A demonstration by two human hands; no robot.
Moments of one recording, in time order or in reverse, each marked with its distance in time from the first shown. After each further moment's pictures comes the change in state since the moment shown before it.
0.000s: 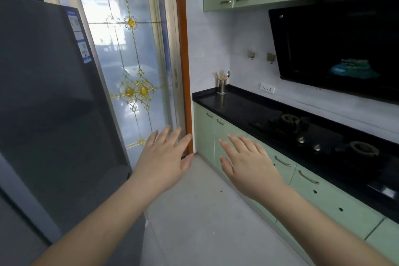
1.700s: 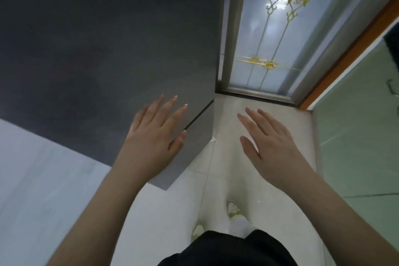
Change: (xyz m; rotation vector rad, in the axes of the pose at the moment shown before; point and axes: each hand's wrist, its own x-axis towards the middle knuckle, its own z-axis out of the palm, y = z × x) left_hand 0.051 -0.155 0.204 -0.075 -0.238 -0.830; right_hand 0.335 -0.072 0.258 0.354 -0.360 -0.815
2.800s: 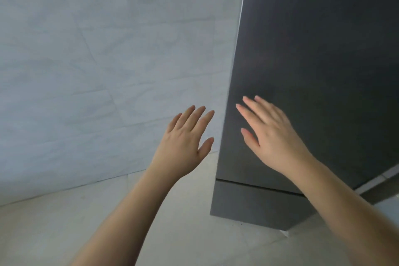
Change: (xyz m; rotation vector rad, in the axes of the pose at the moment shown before) left_hand -0.175 -0.005 -0.063 0.171 0.375 -0.855; right_hand 0.101 -0.207 -0.037 -0.005 0.182 -1.193
